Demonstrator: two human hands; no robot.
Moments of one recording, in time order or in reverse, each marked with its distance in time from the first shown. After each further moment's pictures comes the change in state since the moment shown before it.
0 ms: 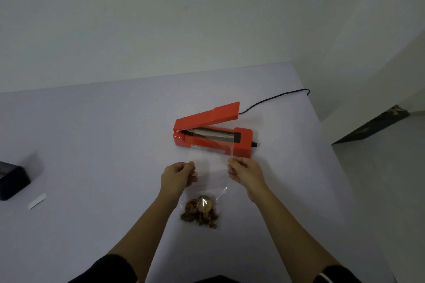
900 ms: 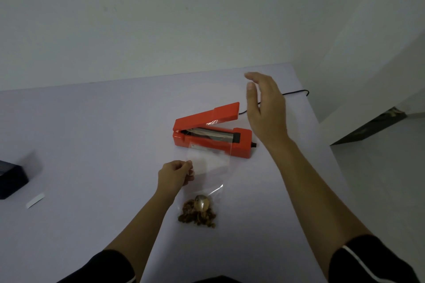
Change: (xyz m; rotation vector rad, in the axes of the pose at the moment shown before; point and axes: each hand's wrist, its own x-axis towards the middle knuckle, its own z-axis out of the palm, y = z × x) left_hand 0.006 0.003 -0.005 0.121 0.000 0.023; right_hand -0.017 -0.153 0.004 -0.613 0.307 -1.120
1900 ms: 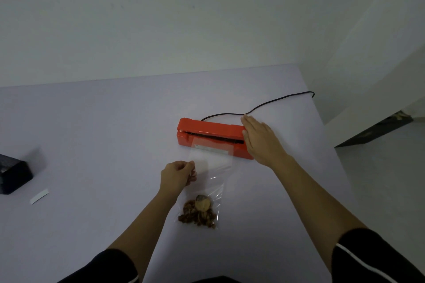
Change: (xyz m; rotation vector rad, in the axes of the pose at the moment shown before) left_hand -0.003 0.003 -0.003 -0.002 0.002 -0.004; right_hand -0.050 0.078 0.031 -0.482 -0.739 0.060
